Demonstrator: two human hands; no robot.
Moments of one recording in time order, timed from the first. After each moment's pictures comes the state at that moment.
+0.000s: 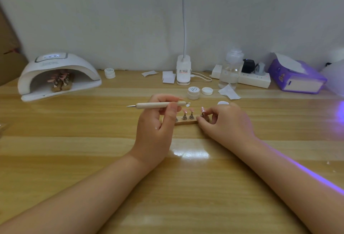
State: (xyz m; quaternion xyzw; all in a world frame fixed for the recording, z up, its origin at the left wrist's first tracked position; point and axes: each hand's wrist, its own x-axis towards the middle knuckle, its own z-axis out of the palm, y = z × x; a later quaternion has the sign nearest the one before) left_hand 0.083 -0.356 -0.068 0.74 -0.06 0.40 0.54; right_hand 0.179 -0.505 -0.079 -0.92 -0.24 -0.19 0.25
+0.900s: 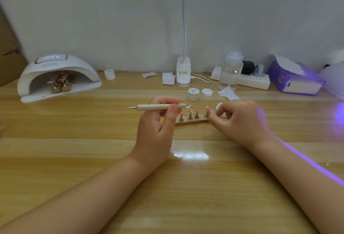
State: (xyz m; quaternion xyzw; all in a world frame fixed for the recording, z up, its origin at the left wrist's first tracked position) left_hand 0.082 -0.355 -0.068 0.74 -0.06 0.39 0.55; right_hand 0.173 -0.525 -0.057 -0.88 -0.28 -0.28 0.26
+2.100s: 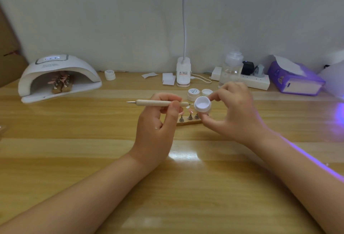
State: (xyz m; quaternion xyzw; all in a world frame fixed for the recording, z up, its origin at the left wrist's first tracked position) left_hand 0.077 -0.358 -0.057 0.73 -0.07 0.39 0.55; right_hand 0.176 -0.515 -0.046 -0.84 -0.37 -0.29 0.28
